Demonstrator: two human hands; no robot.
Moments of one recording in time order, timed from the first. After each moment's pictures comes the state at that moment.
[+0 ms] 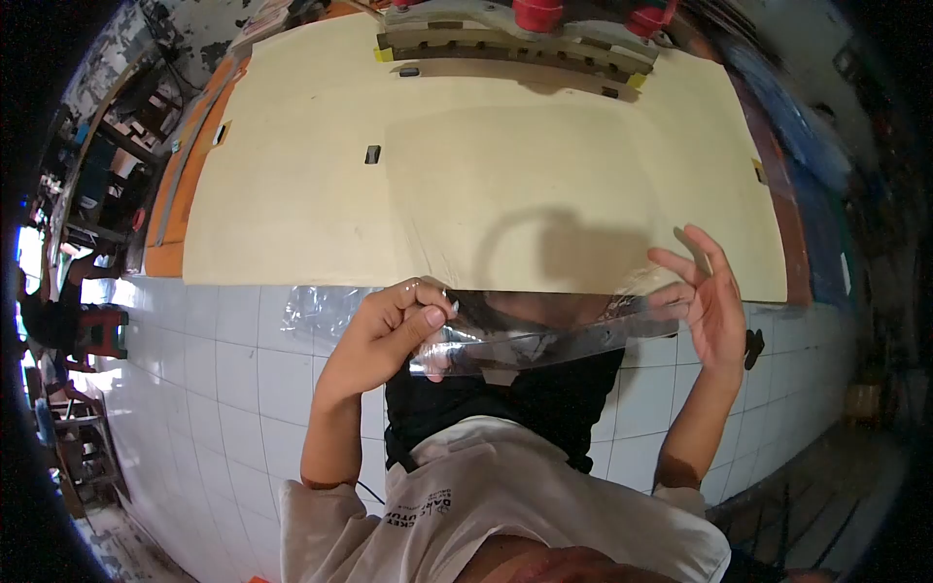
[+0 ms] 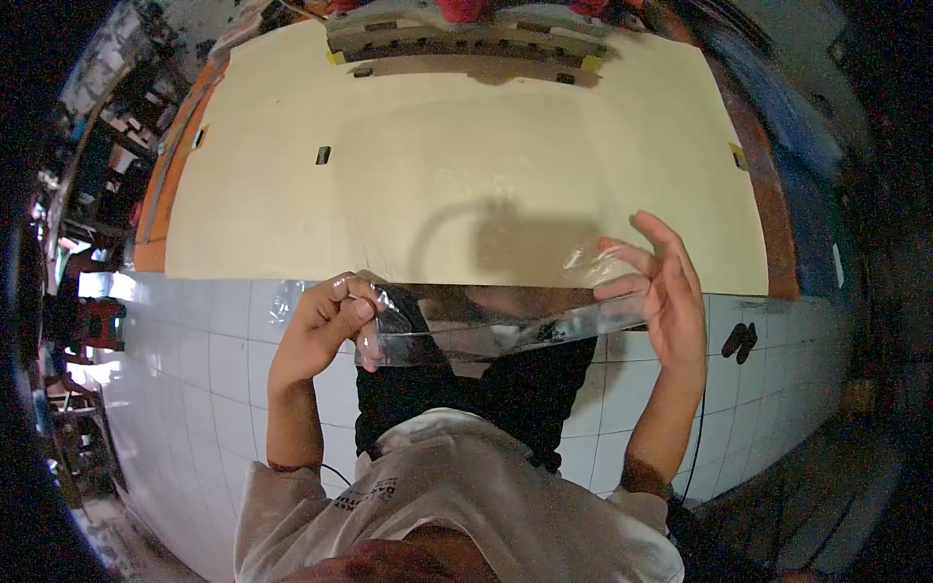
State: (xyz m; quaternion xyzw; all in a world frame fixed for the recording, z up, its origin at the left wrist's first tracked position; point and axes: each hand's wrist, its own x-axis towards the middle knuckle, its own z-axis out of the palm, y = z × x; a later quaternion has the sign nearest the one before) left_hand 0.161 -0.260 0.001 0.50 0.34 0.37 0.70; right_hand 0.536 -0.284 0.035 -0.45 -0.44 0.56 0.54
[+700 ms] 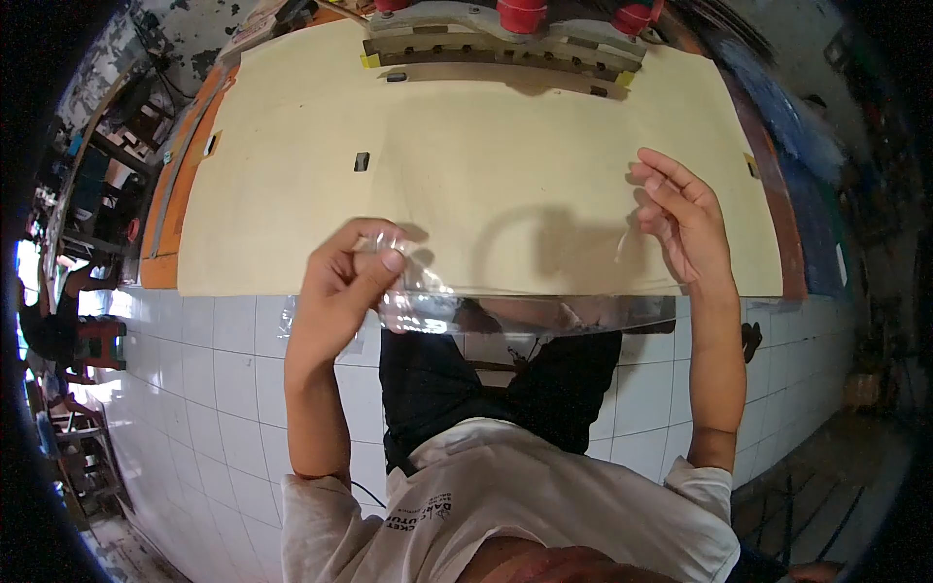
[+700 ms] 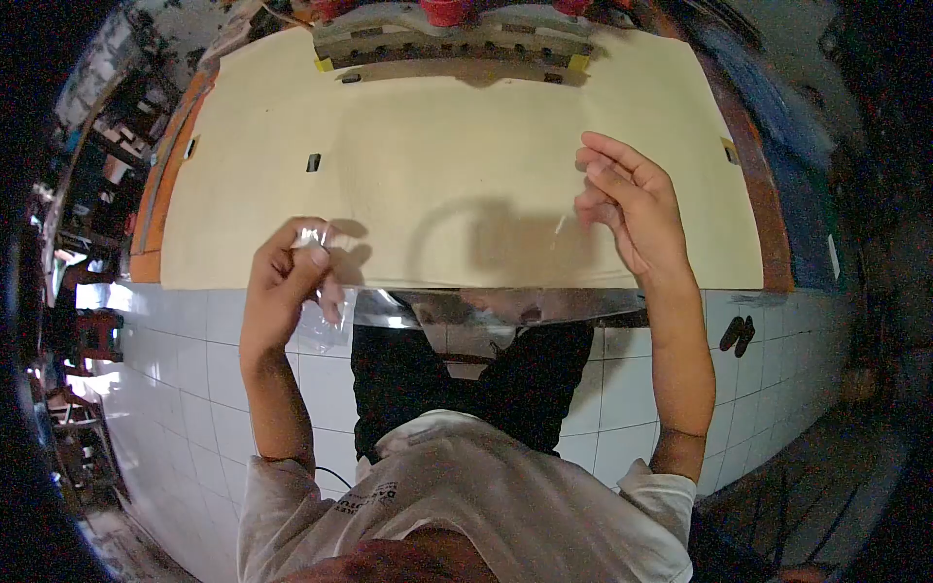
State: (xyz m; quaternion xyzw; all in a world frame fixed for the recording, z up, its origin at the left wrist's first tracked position) left_hand 0.152 -0.225 0.030 0.52 0.41 0.41 0.63; right_hand 0.521 -0.196 0.047 -0.52 -0.42 0.52 0.53
